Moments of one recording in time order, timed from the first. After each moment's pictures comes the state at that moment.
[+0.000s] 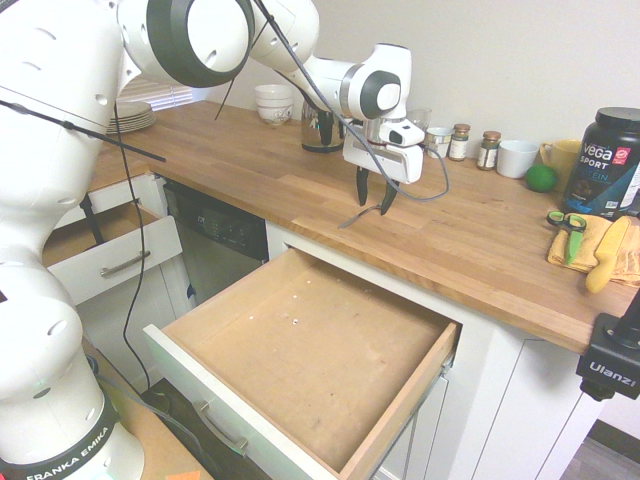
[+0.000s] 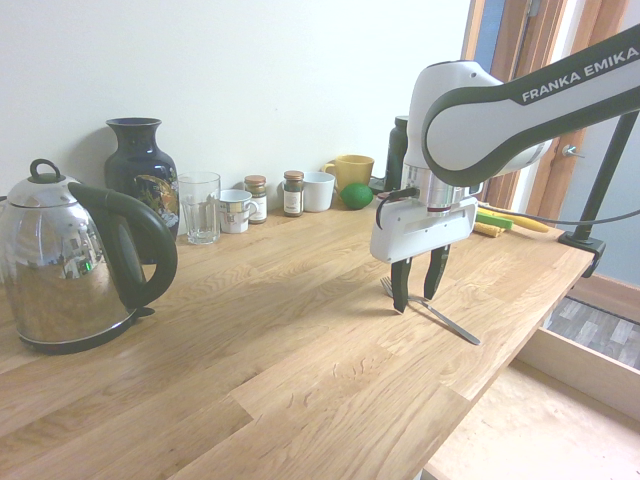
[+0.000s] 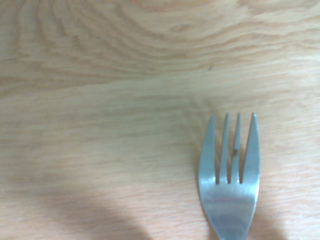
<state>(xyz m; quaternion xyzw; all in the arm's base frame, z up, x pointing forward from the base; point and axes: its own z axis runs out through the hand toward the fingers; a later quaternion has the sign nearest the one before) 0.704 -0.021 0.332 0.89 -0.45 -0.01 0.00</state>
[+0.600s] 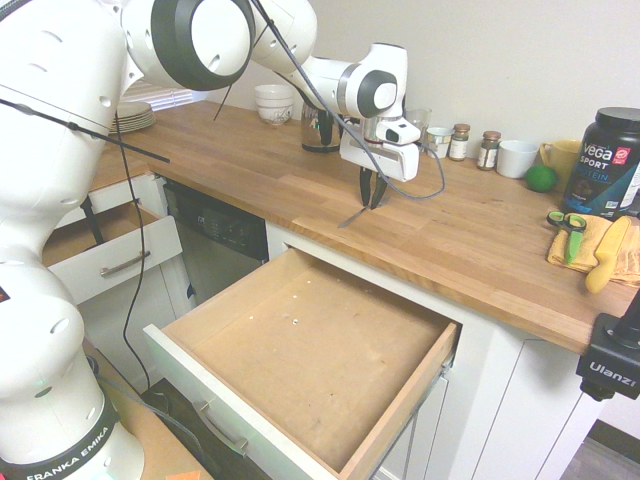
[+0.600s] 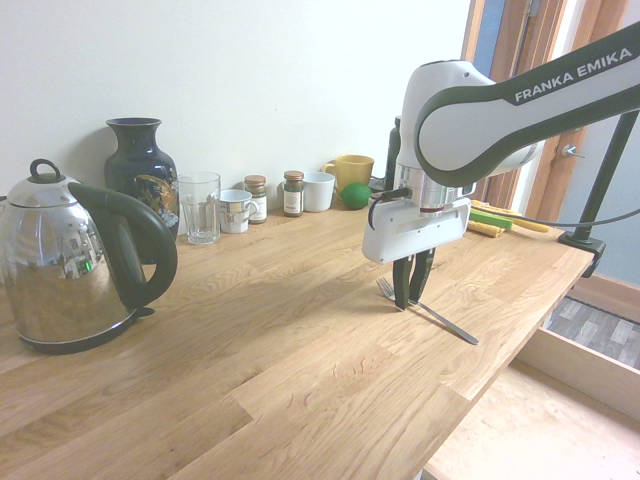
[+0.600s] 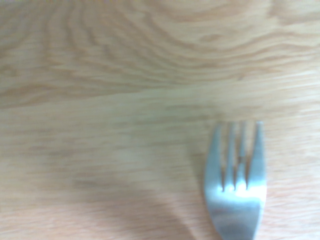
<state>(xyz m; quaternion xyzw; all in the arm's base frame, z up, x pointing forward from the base) 0.710 -0.008 0.332 0.89 -0.45 -0.01 0.00</state>
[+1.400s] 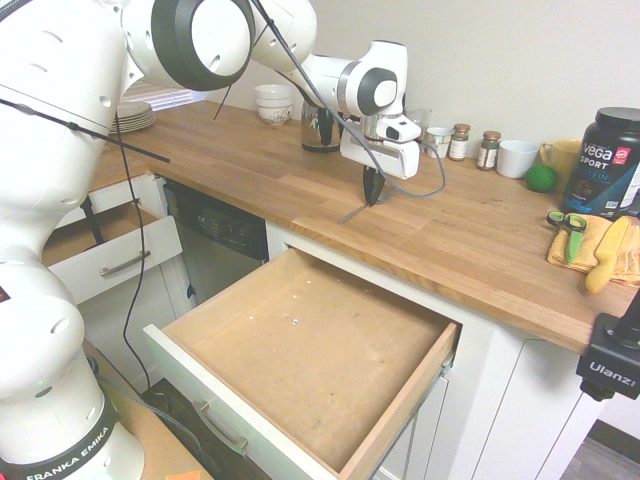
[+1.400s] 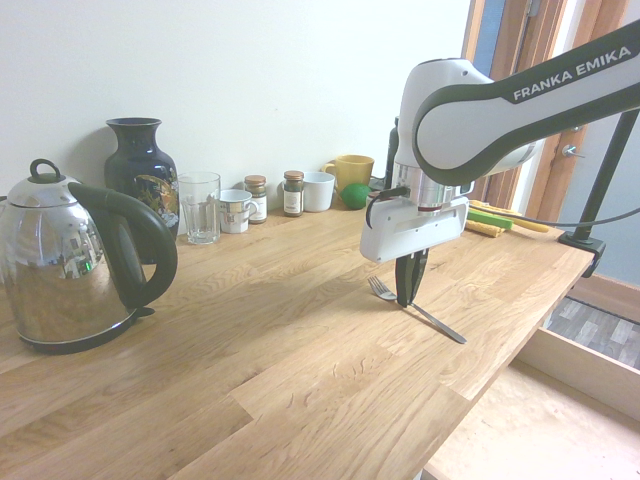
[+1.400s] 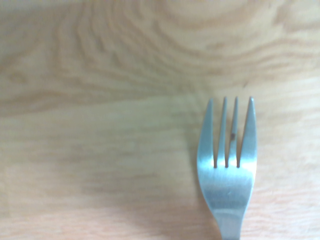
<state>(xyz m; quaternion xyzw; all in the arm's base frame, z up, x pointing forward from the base) 0.713 -0.008 0.340 0.89 -0.45 0.00 -0.01</state>
